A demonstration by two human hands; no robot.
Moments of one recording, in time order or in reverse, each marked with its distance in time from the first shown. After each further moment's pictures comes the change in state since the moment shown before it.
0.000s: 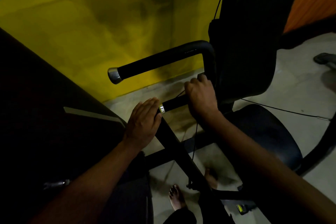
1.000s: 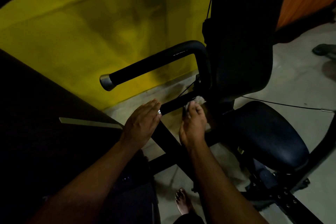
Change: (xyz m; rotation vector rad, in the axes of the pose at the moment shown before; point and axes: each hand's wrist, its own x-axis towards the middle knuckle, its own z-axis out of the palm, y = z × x) left_hand 0.016 -0.008 0.000 -0.051 -0.032 0.142; right_hand -0.031 -0.051 0.063 2.419 0.615 1.097
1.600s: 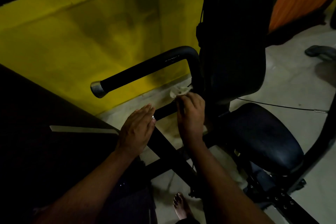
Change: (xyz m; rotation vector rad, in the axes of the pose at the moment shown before) left_hand -0.002 0.007 0.003 -0.016 -0.017 -0.078; right_hand 0.021 -0.032 -0.007 -1.451 -0.214 -1.207
